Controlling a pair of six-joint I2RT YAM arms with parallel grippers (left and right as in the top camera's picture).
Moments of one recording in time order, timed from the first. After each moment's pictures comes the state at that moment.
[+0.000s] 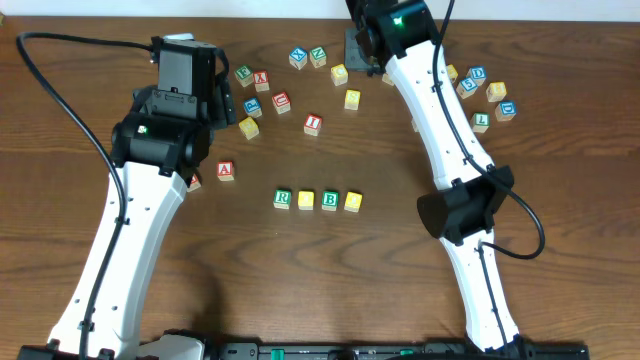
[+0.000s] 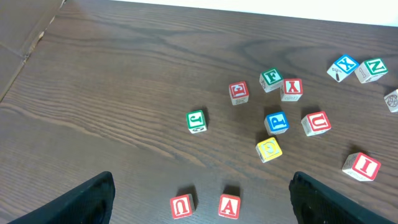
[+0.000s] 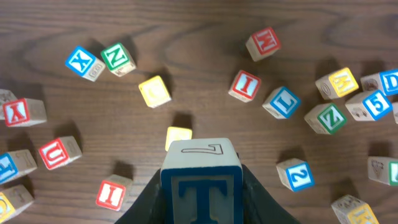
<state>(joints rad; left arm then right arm) -0.20 1.44 1.44 -0.83 -0.40 -0.25 0.44 2.49 2.78 -1.34 0.24 0.42</state>
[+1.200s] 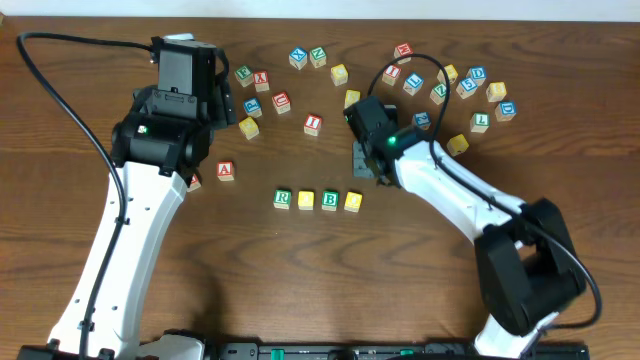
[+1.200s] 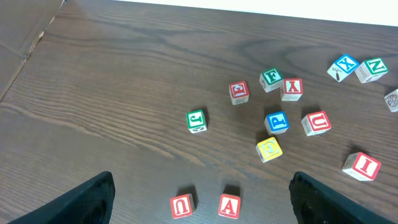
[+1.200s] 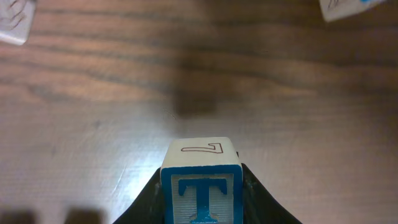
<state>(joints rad) -0.20 1.44 1.44 -0.83 -0.40 -0.25 0.54 1.86 1.28 -0.63 0.22 0.52</state>
